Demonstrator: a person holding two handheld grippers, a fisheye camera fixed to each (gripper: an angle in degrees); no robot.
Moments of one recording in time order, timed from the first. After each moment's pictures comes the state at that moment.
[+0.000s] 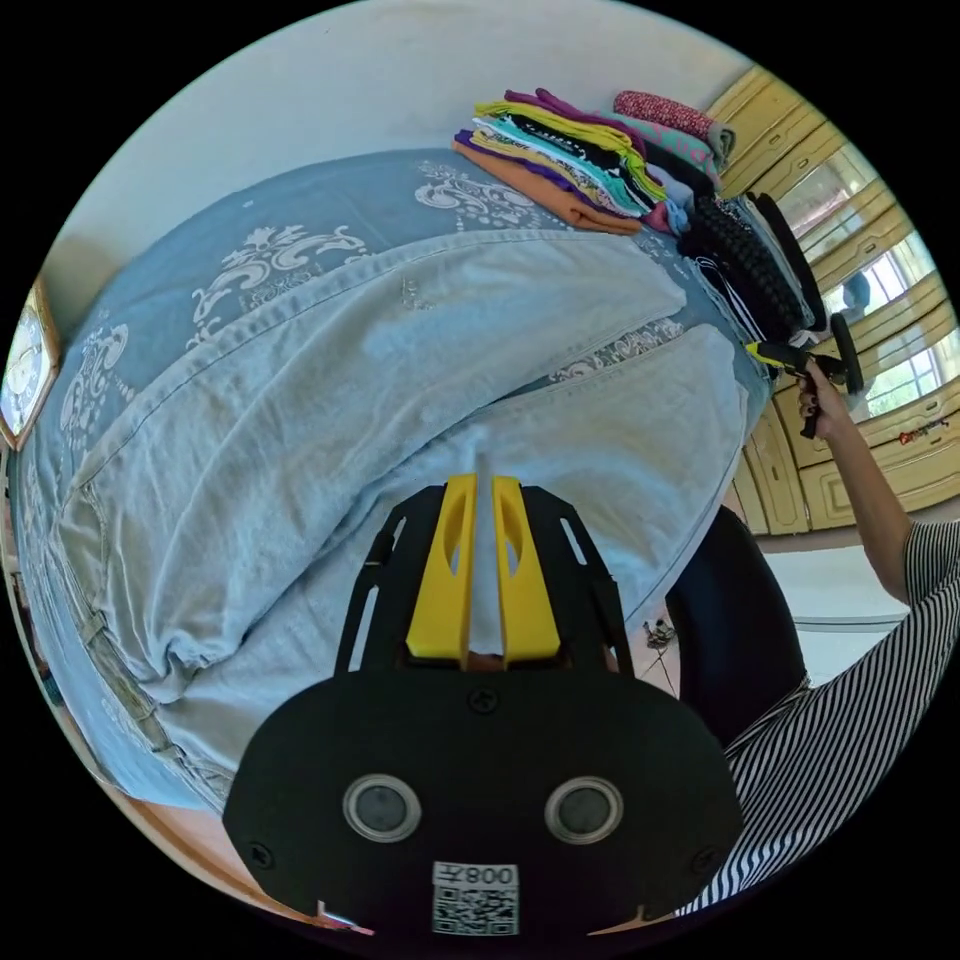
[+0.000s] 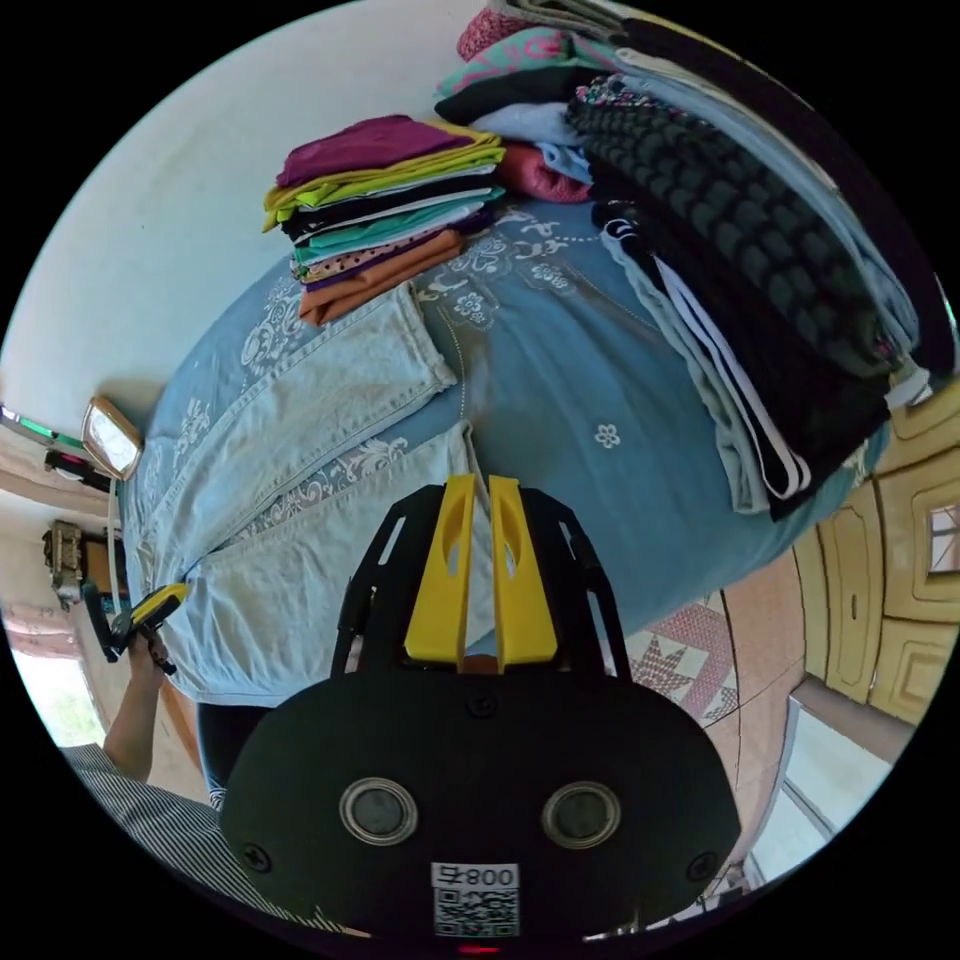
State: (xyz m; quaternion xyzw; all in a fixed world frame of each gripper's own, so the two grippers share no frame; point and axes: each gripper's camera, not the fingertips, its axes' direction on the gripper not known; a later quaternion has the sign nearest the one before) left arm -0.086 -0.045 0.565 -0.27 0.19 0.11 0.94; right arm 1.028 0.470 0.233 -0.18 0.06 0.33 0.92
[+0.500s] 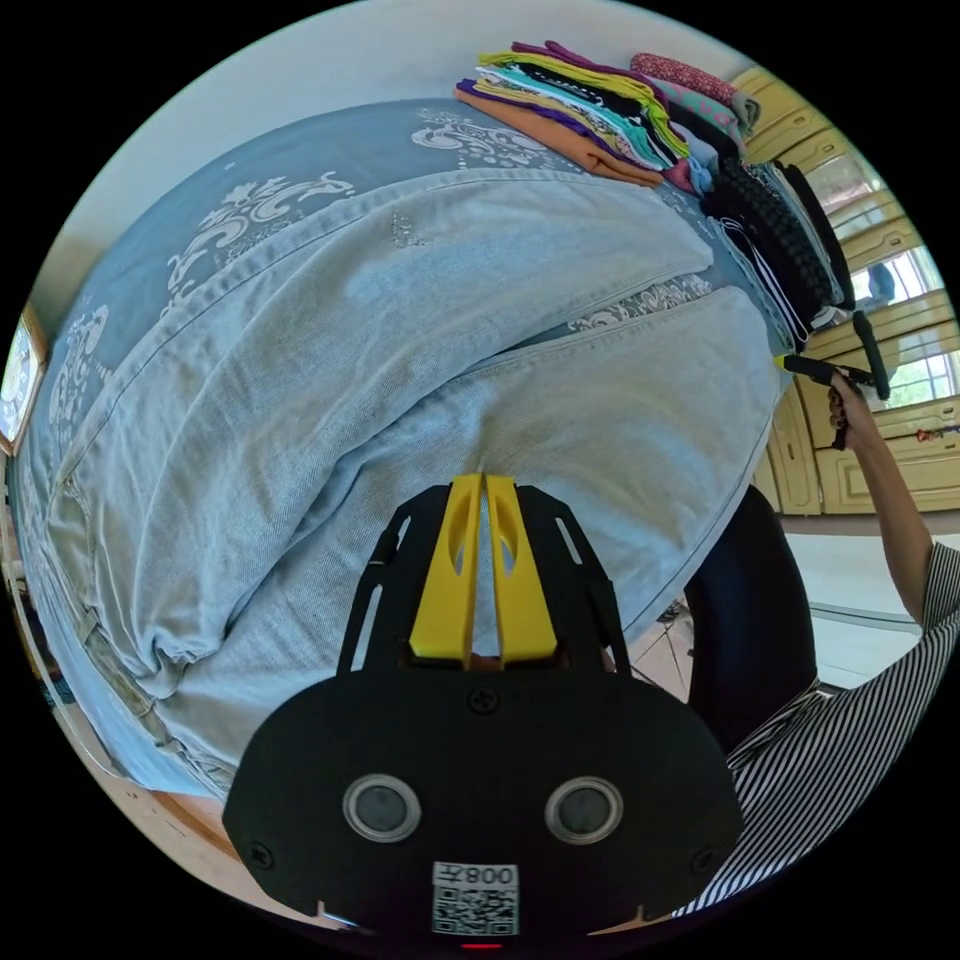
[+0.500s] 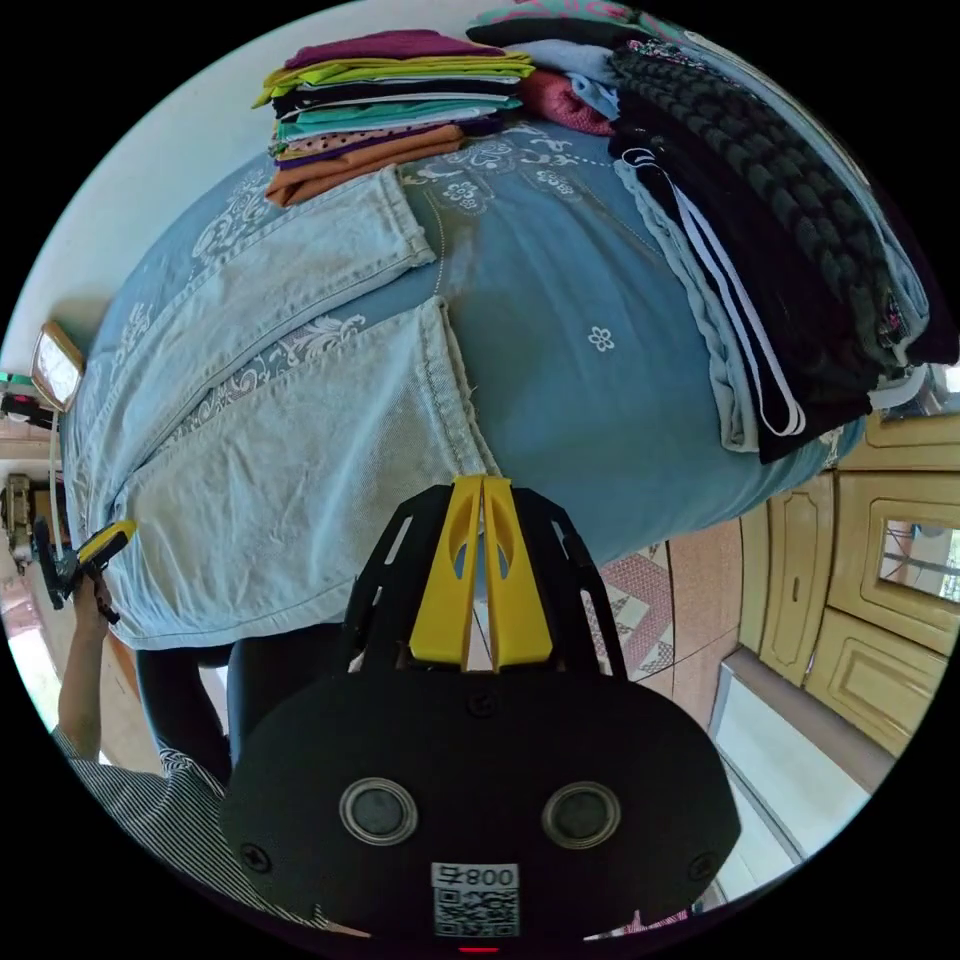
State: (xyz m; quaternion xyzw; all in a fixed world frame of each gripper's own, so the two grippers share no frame) left arm -0.124 -0.029 0.567 -0.31 0.16 0.14 0.93; right arm 0.940 0.460 0.290 -0.30 0.10 0.27 0.91
